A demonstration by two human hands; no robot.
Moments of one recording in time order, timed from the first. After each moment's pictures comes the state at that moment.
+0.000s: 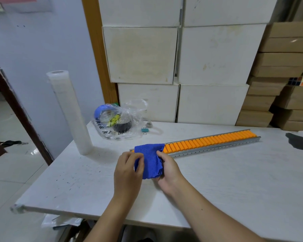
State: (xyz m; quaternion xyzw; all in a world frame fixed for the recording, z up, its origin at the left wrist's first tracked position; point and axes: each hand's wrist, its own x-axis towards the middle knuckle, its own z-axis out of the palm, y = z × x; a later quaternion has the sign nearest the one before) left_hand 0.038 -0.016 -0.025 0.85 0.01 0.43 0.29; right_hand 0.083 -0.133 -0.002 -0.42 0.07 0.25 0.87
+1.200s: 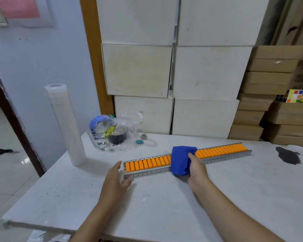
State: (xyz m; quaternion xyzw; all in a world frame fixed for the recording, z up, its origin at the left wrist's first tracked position) left_hand 0.046 0.015 -0.024 0.88 0.13 0.14 0.43; right_hand 0.142 -0.220 0.009 -0.54 0.18 0.05 0.82
